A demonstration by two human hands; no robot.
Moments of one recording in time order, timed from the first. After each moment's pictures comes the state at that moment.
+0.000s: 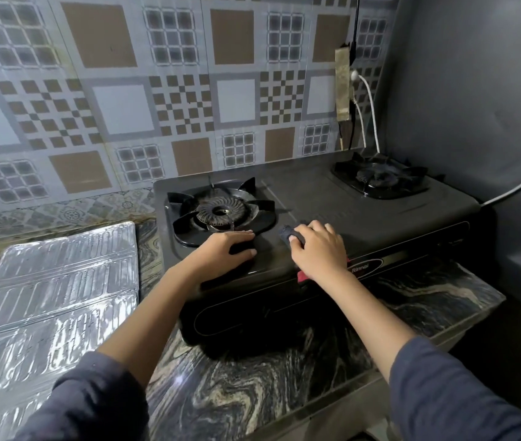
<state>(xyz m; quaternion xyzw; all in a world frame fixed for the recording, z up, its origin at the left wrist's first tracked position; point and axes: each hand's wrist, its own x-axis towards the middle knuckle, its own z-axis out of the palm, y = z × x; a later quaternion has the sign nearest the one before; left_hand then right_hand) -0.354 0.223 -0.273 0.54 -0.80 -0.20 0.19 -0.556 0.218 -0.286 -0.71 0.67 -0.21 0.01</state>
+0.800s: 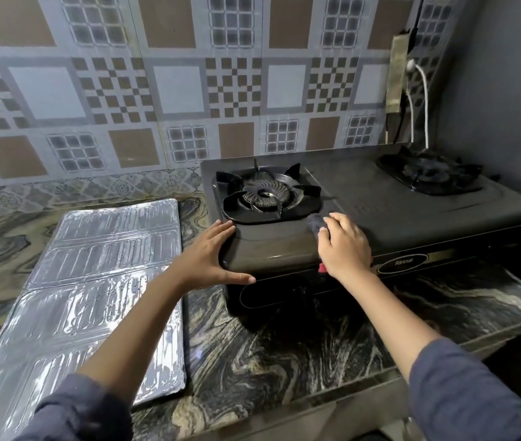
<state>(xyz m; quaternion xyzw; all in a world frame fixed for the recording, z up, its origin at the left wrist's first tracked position) -0.260 0.284 -0.299 0.59 -0.77 -0.17 0.18 -0.515 0.238 -0.299 -0.70 0.66 -0.27 0.03</state>
